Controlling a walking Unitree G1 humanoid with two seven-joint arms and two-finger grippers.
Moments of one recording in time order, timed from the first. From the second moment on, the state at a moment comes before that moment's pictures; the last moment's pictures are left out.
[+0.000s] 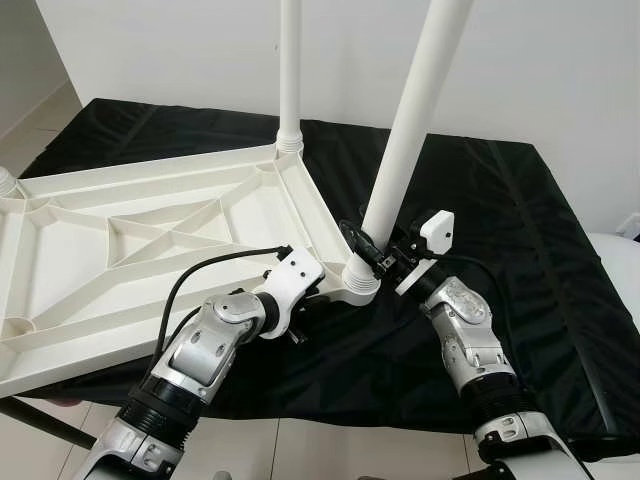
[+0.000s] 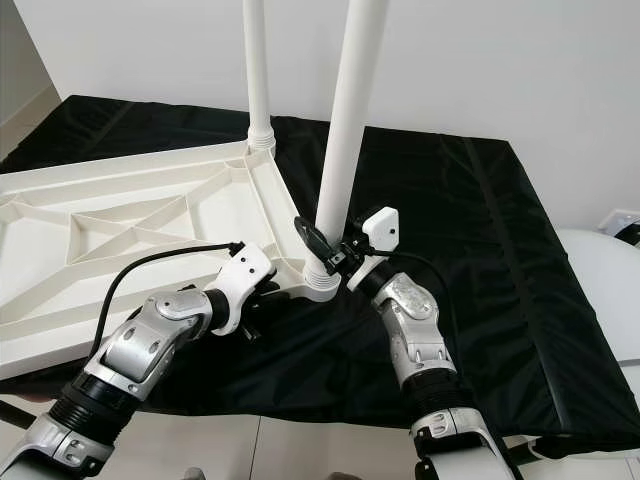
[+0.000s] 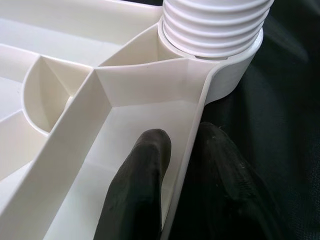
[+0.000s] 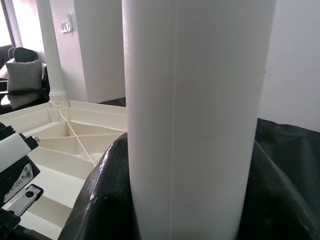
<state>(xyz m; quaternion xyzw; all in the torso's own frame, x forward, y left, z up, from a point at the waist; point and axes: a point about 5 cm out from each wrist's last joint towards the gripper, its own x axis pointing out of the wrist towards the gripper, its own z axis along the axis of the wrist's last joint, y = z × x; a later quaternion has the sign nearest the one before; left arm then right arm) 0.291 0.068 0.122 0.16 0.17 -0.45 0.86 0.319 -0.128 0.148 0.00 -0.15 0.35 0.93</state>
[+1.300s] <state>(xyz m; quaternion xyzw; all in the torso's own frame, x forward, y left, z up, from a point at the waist) 0.290 0.068 0.123 0.16 0.16 -0.45 0.86 0.305 -0.123 0.143 0.02 -0.17 0.26 0.95</state>
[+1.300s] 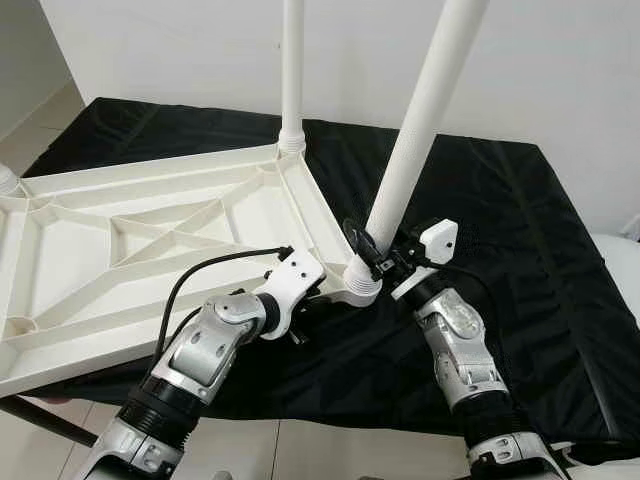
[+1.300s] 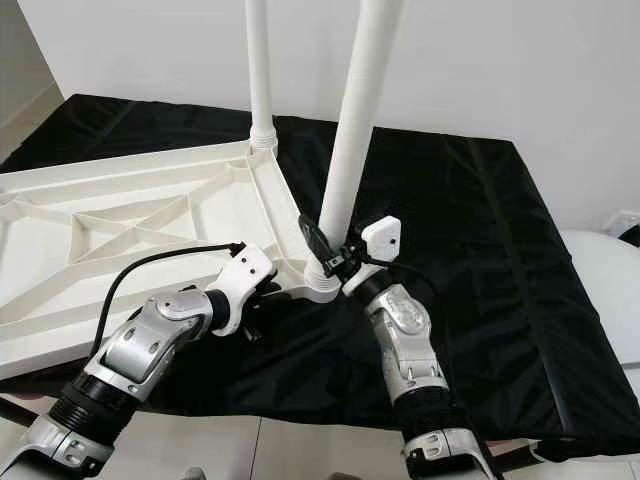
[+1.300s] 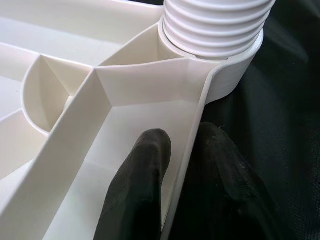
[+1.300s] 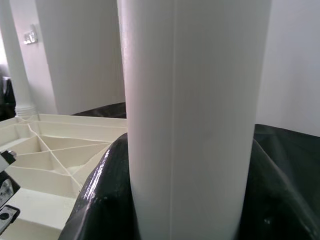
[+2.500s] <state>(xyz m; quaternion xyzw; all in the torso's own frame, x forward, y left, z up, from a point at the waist) 0.289 0.066 0.125 0.15 0.16 -0.46 0.86 0.289 -0.102 0.150 0.01 -0.17 0.11 0.98</state>
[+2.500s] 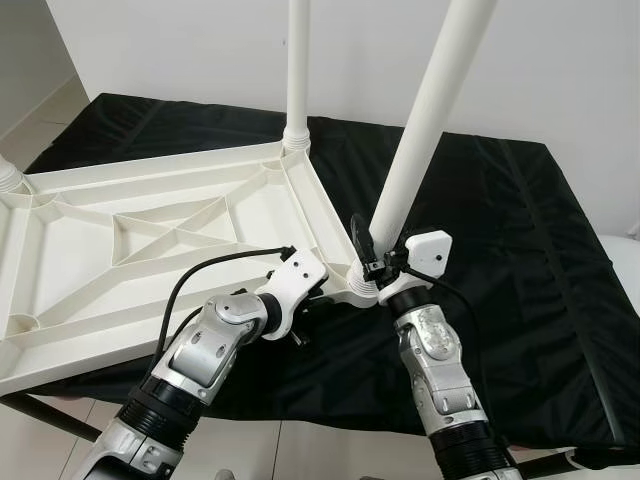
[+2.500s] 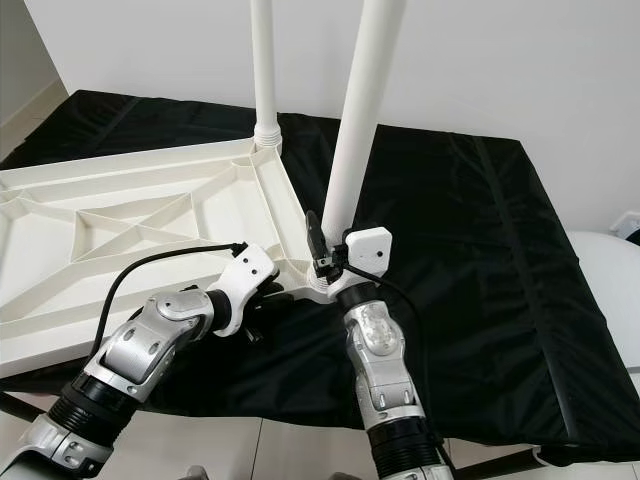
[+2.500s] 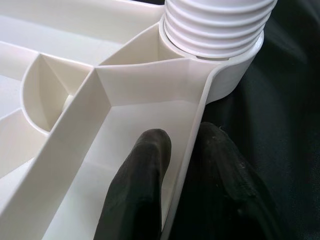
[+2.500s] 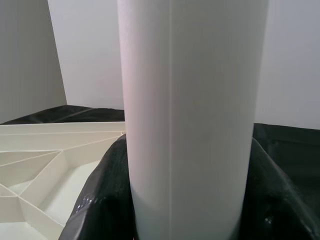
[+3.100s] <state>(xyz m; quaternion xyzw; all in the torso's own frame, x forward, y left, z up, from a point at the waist) 0.289 0.066 0.125 0.15 0.16 -0.46 0.86 0.289 -0.101 0.151 0.00 -0.17 0.11 0.98</state>
